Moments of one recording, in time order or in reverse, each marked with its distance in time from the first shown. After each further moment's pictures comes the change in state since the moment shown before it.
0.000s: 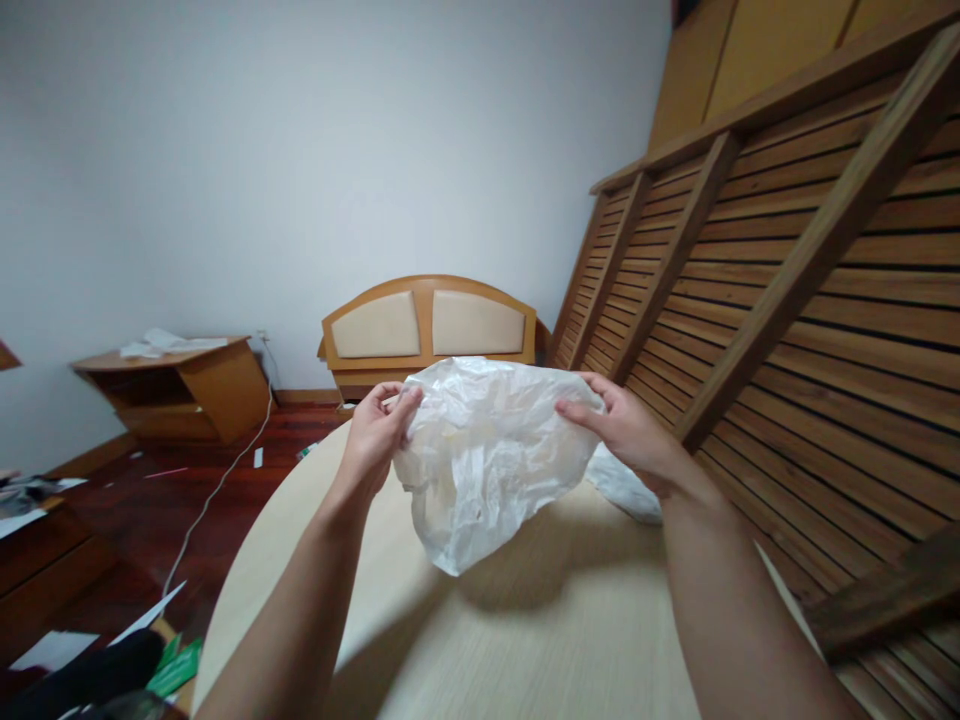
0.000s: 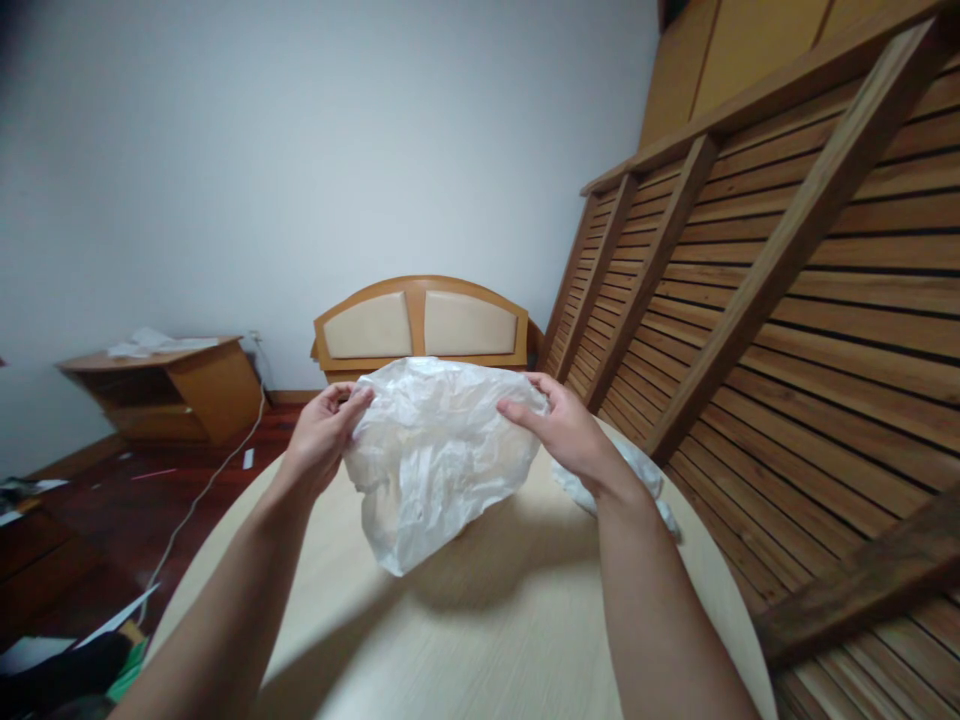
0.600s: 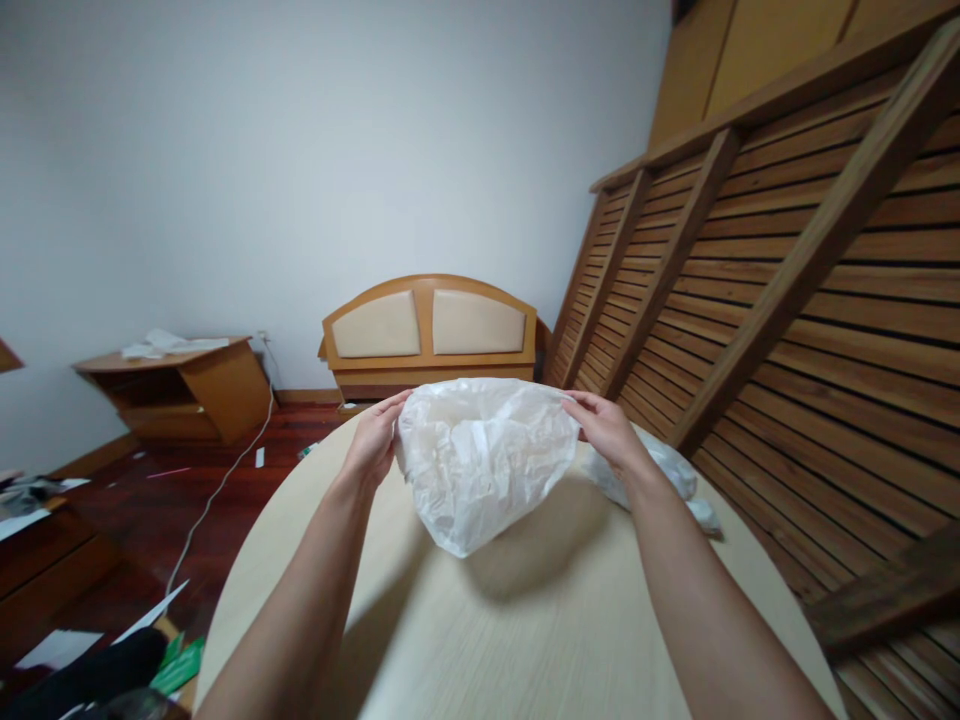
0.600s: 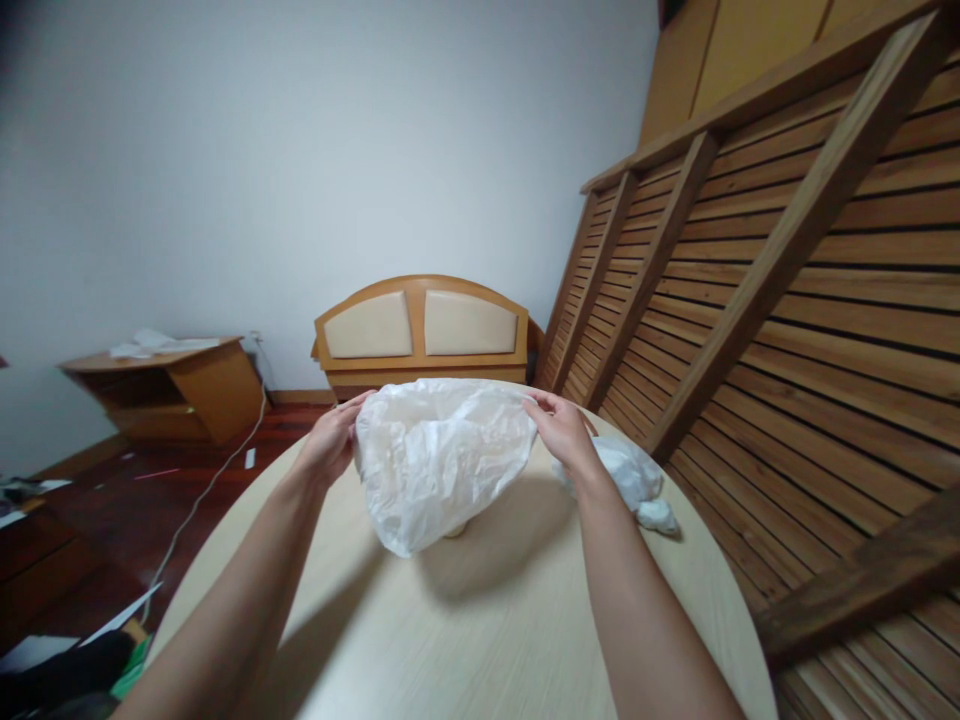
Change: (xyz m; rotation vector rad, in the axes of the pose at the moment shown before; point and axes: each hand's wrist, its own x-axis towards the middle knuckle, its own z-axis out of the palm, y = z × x) left_hand 0.028 -0.039 -0.020 -0.063 -0.048 -0.134; right_hand 0.040 0.079 -0.018 -0.131 0.272 0.049
